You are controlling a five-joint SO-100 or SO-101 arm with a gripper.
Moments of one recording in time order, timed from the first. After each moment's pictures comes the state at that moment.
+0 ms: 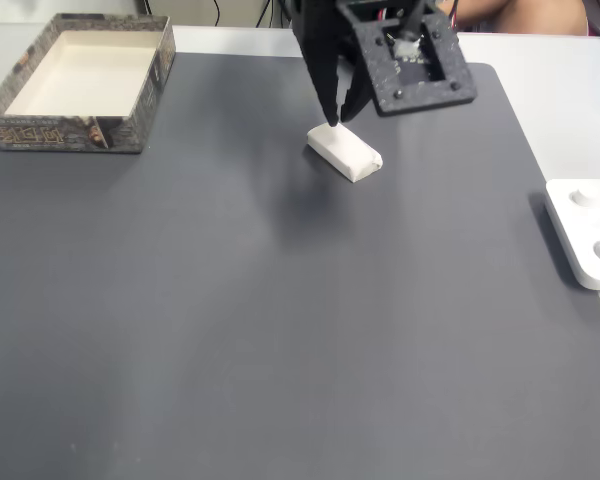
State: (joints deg) arm 29.1 104.1 119.5 77.0 39.9
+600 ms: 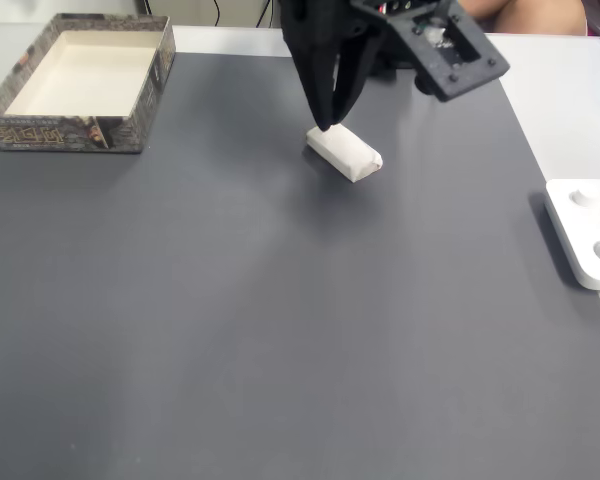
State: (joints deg) arm 31.6 104.1 119.4 75.8 64.4
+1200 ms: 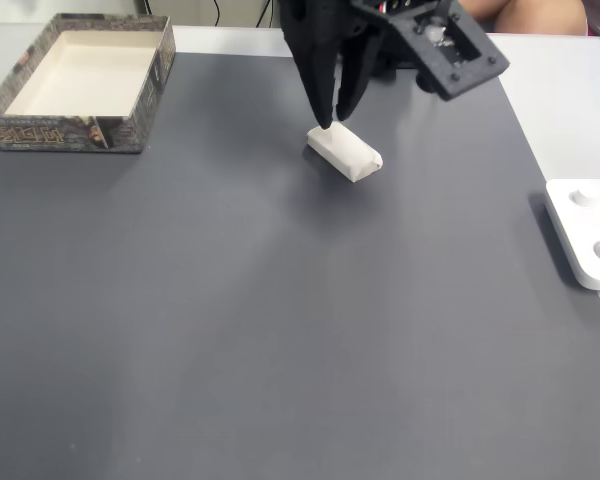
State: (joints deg) arm 31.6 103.9 119.4 78.0 67.7
